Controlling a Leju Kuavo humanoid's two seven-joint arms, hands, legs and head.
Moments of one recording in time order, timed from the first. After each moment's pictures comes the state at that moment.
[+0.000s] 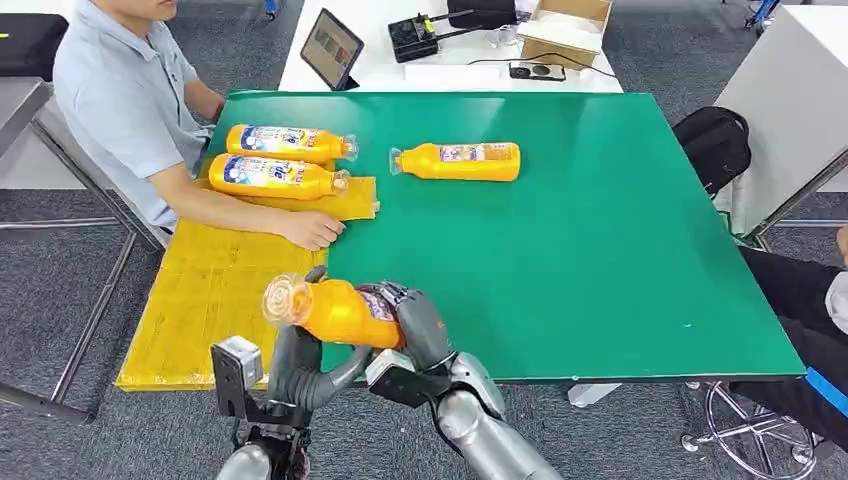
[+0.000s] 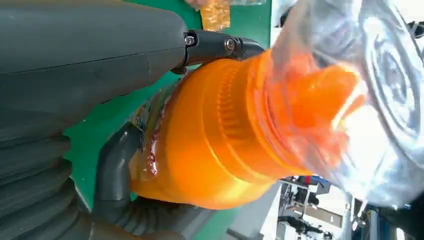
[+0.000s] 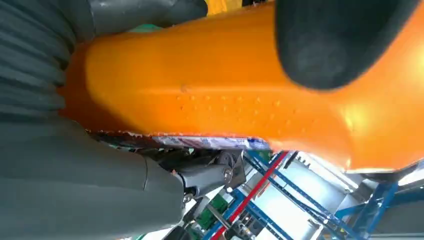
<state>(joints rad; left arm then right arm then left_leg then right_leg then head) 0.06 -0.17 -0.45 -1.54 0.05 0.12 -0.42 -0.30 0.24 0.49 -0.93 0.41 -0.35 -0.57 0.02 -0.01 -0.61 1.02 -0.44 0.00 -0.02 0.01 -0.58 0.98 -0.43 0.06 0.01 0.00</state>
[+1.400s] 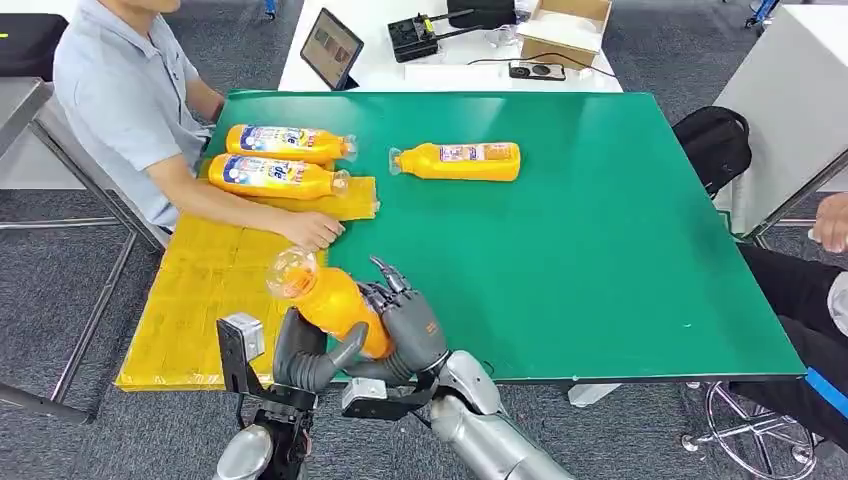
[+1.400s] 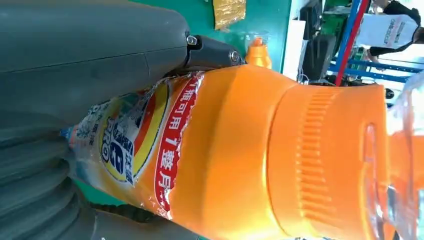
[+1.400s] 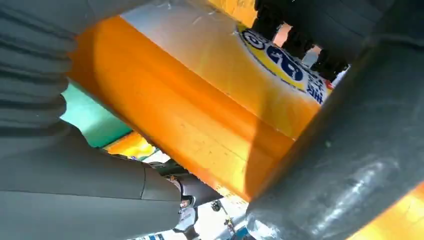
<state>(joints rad) -0.01 -0.17 -0.44 -1.47 0.14 0.13 -0.38 -0.38 0.24 0.60 -0.77 0.61 -0.66 -0.58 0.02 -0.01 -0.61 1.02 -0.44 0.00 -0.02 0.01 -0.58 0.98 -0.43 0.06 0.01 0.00</state>
